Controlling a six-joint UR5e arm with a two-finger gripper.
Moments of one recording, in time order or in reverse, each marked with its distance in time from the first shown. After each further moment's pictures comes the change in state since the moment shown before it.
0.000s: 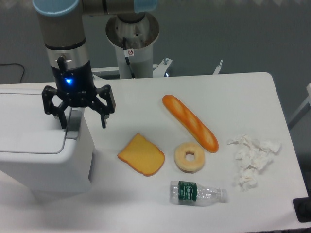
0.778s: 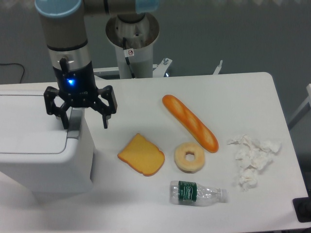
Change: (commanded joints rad) arm 0.026 0.017 0.037 0.000 -0.005 -0.005
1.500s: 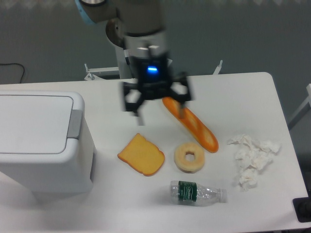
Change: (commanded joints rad) arm 0.469 -0.063 -0.008 0.009 -0.020 0.435
